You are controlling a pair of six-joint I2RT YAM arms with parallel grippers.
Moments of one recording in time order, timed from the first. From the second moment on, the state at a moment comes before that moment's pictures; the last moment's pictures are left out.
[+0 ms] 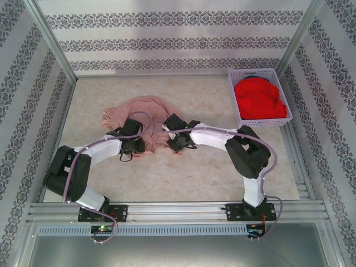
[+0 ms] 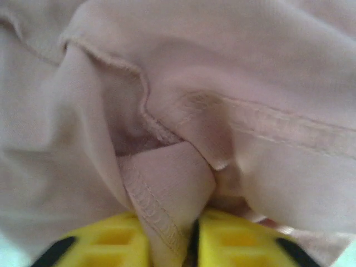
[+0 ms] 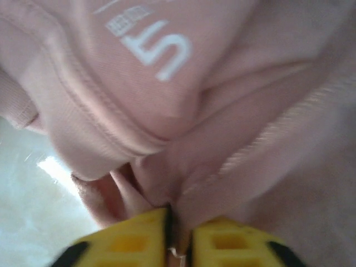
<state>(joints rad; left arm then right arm) -0.35 1.51 0.77 -0.41 0.01 -0.49 0.77 1.93 1.28 -0.53 0.01 0.14</state>
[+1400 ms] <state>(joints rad) -0.34 0.81 1.56 -0.37 0.02 -0.27 0.17 0.89 1.73 -0.49 -0.29 0.26</state>
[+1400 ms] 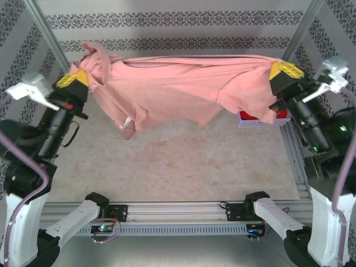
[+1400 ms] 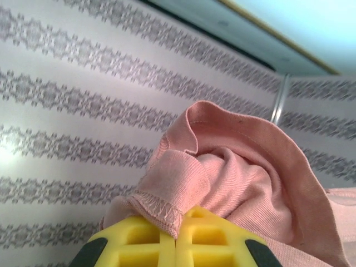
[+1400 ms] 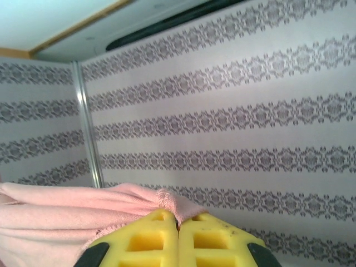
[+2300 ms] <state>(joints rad) -0.17 2.22 2.15 -0.54 -0.17 -0.27 0.15 2.45 2.57 -0.73 0.03 0.15</state>
